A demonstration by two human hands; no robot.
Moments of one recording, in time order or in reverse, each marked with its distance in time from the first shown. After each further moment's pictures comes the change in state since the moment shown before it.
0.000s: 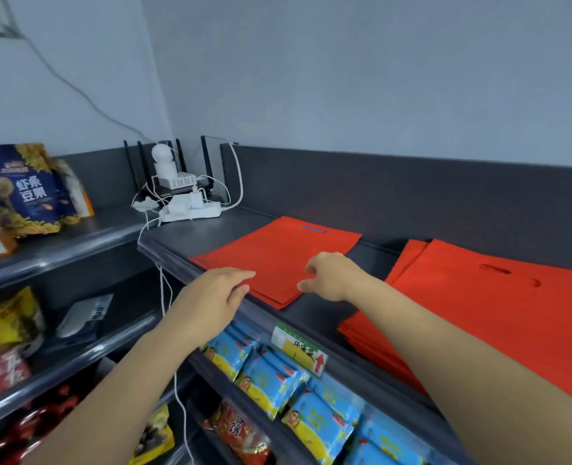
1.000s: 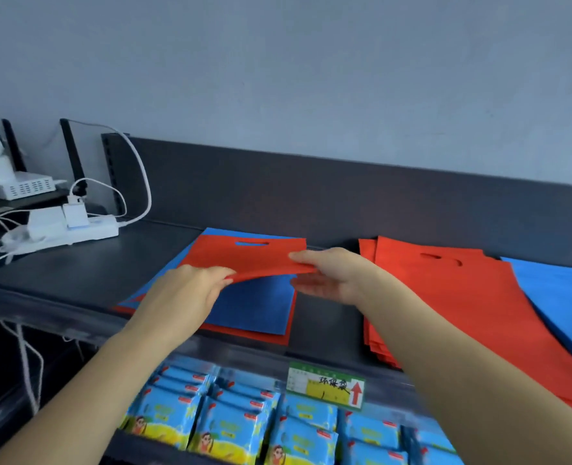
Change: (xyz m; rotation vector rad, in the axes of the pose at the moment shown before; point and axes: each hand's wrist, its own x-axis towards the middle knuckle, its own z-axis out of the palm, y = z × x) left_hand 0.108 -0.089 0.027 -0.132 0.118 0.457; right_hand 0.026 -0.038 -0.008 1.225 0.307 0.590
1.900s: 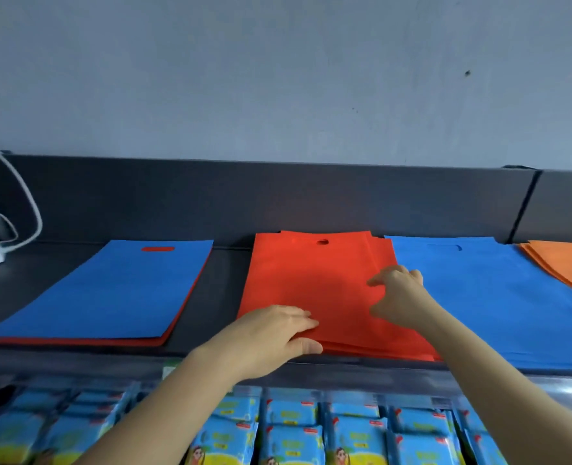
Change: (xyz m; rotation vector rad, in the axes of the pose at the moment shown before) left_hand 0.028 0.238 0.070 -0.169 -0.593 0.434; right_hand -0.101 0.077 -0.240 -1.109 0.513 -0.061
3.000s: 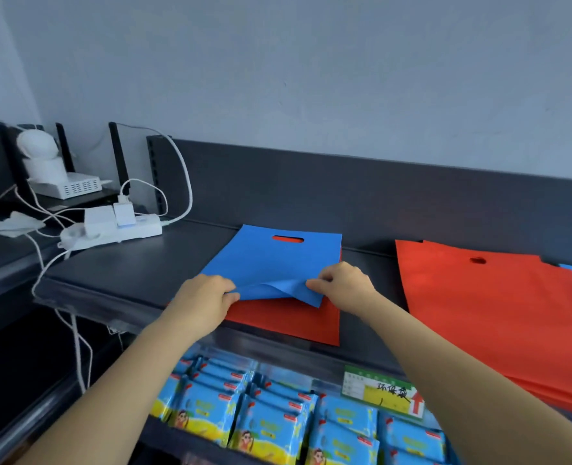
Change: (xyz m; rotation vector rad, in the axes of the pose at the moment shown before) left_hand -0.186 -0.233 -0.044 0.077 0.245 -0.729; right_hand 0.031 -0.291 0.117 0.175 -0.185 -0.279
